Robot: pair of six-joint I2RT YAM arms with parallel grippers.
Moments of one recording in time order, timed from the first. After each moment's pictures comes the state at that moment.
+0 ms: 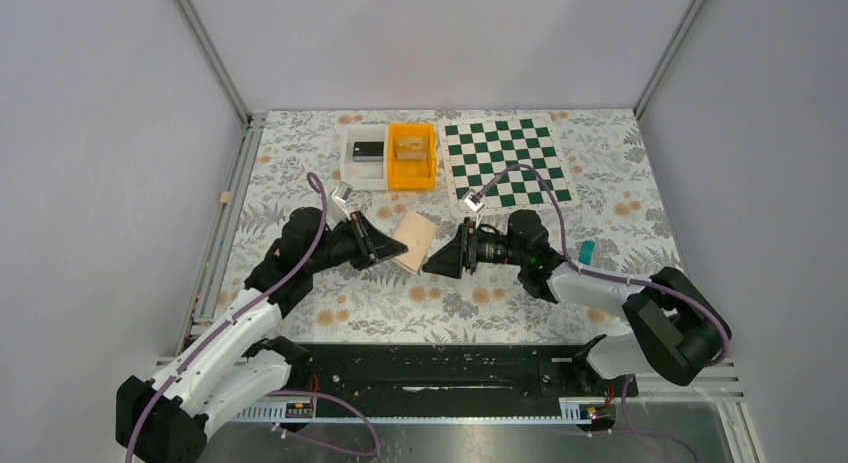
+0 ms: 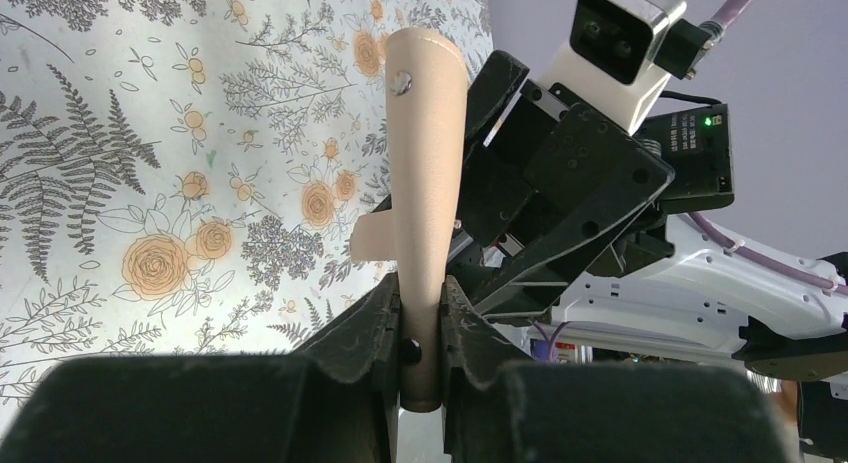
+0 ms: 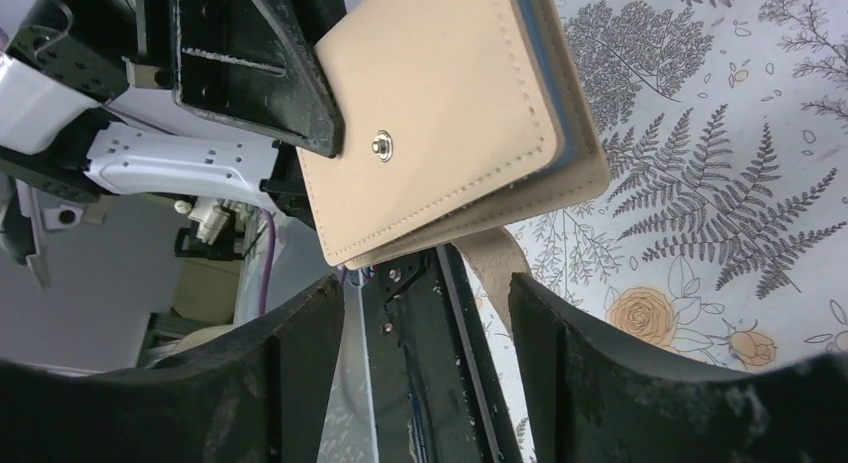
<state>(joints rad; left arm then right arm) -0.49 0.84 0.61 -0.14 0.47 -0.99 0.67 1.40 0.52 0.75 -0.75 0.80</state>
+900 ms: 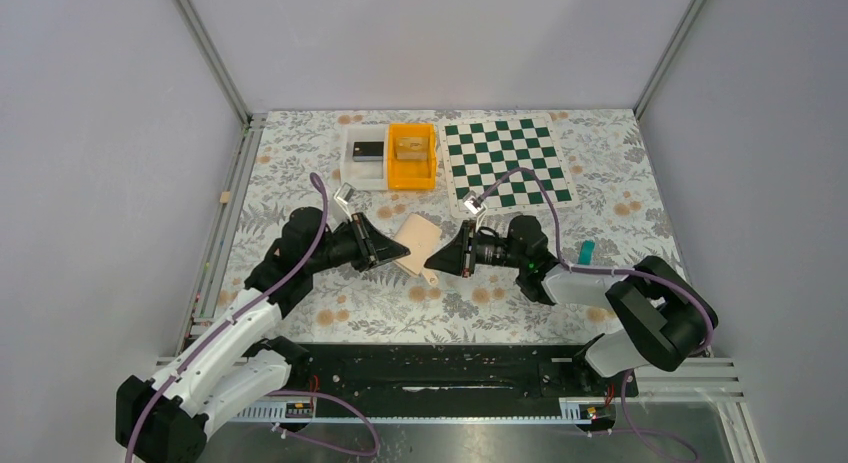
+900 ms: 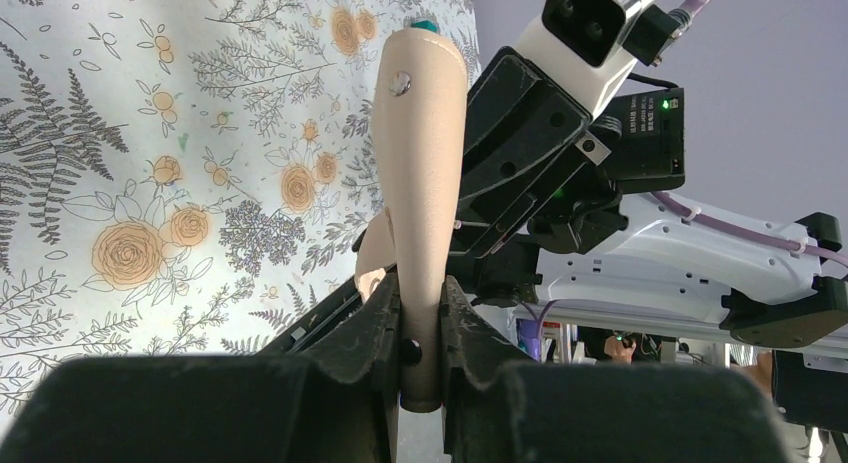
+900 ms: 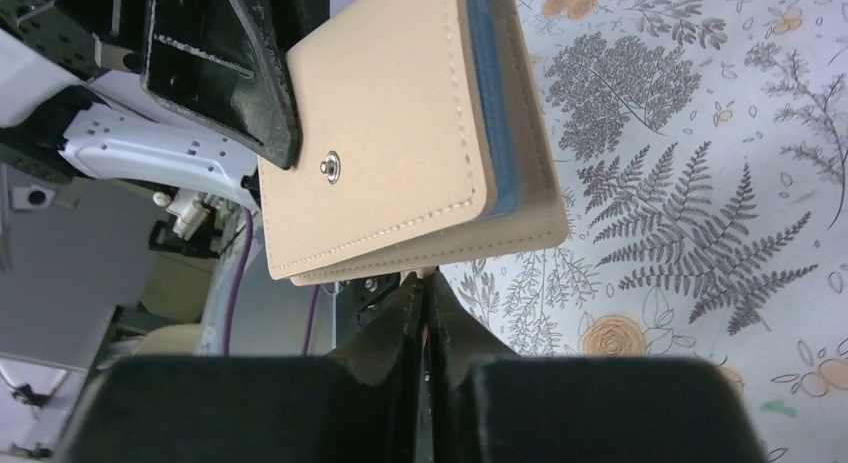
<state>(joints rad) -0.49 0.84 0.61 -0.13 0.53 -1.00 0.67 1.46 0.49 0.93 -0.76 0.73</state>
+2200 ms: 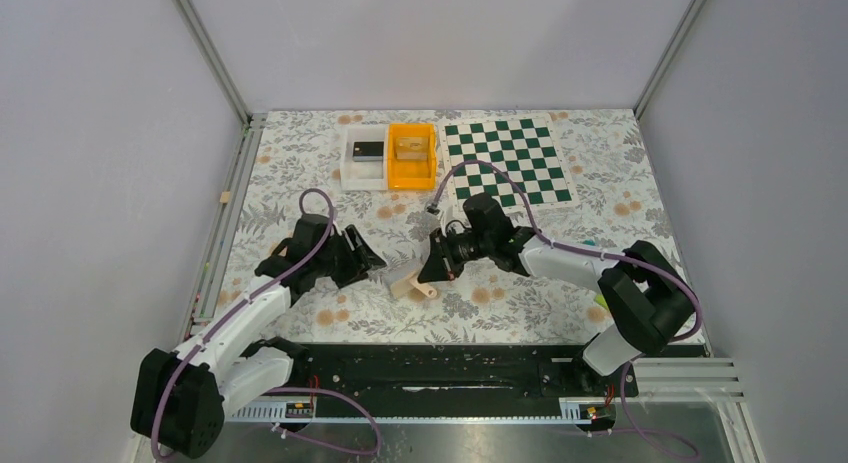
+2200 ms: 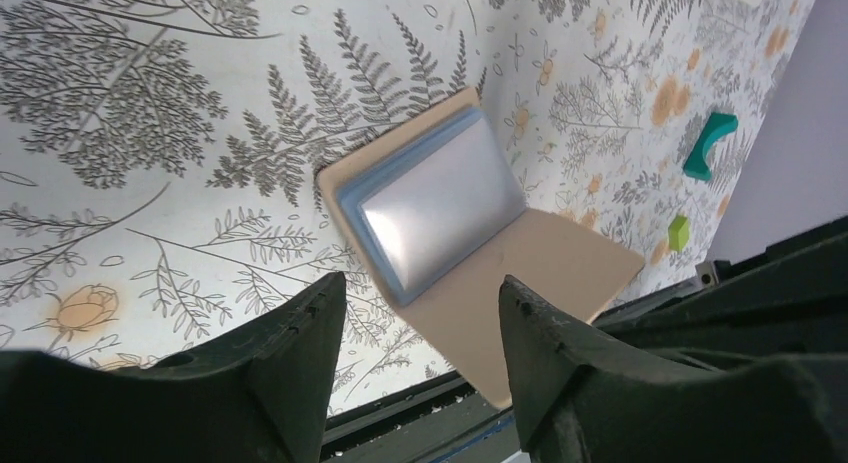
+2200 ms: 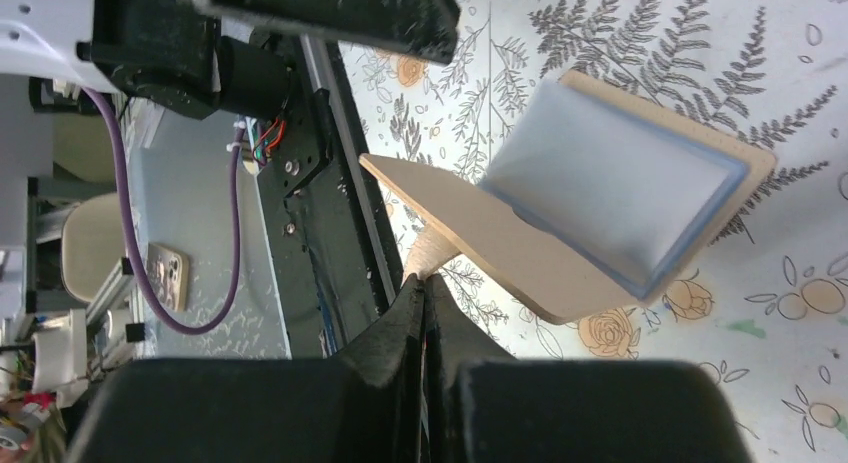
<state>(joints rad) -0.37 0.98 0.55 -0.38 0.28 -0.86 0.73 1.57 0.82 0.10 -0.76 0.34</state>
